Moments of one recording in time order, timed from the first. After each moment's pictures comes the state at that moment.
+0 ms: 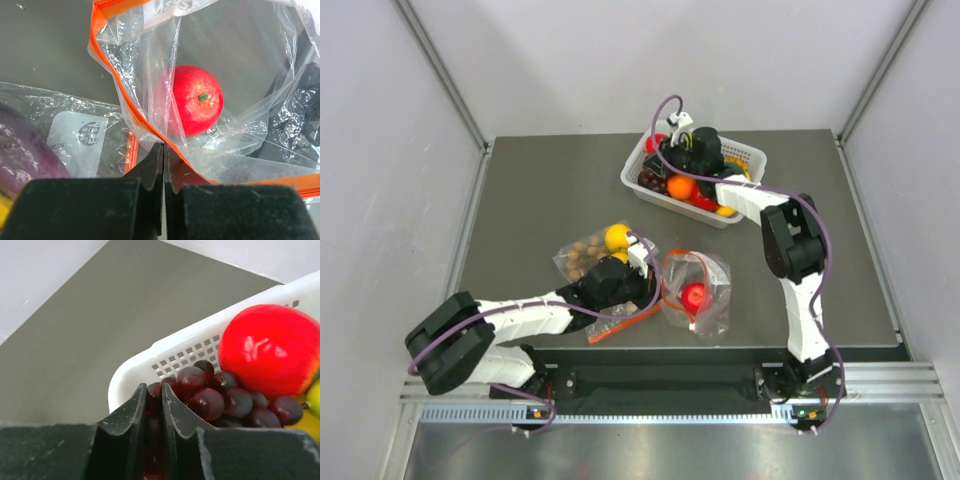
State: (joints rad) left arm -0.90 1.30 0.47 0.45 0.17 -0.41; right arm 0.45 2.17 1.64 0.32 -0.46 0.23
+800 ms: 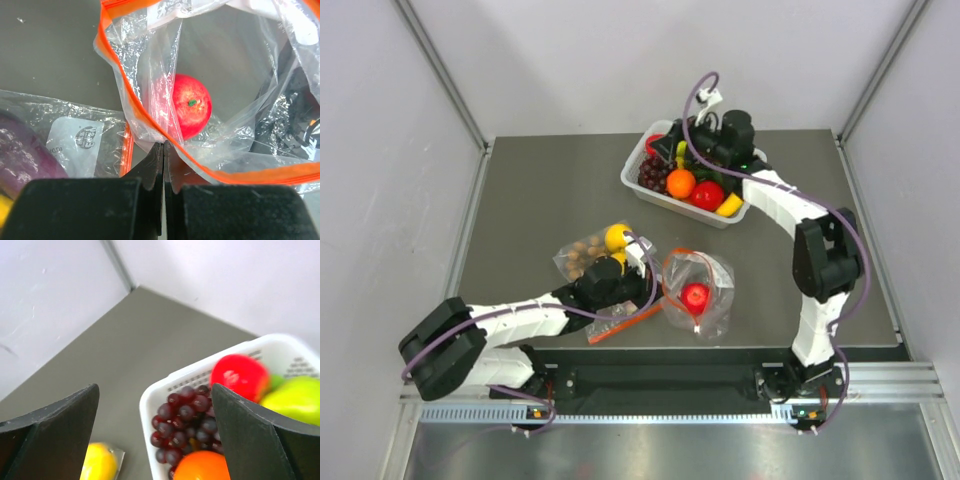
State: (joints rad) left arm -0.90 1.26 0.46 0.45 0.19 -0.41; right arm 0.39 1.94 1.55 0.33 -0.50 0.27
